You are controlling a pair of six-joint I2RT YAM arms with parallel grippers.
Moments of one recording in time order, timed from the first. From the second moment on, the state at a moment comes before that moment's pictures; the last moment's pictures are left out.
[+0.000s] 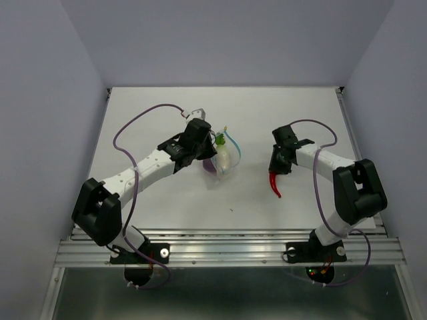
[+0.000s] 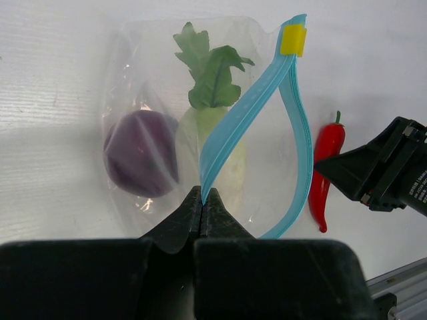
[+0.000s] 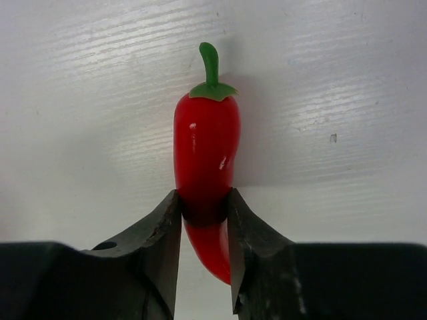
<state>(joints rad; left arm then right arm) -0.69 1.47 1.11 -0.34 -0.17 -0.76 0.33 1.62 0.97 -0.51 0.13 0.59</state>
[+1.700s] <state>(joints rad) -0.69 1.47 1.11 -0.34 -0.17 -0.84 0.62 1.49 0.94 0.25 -0.17 0.70</state>
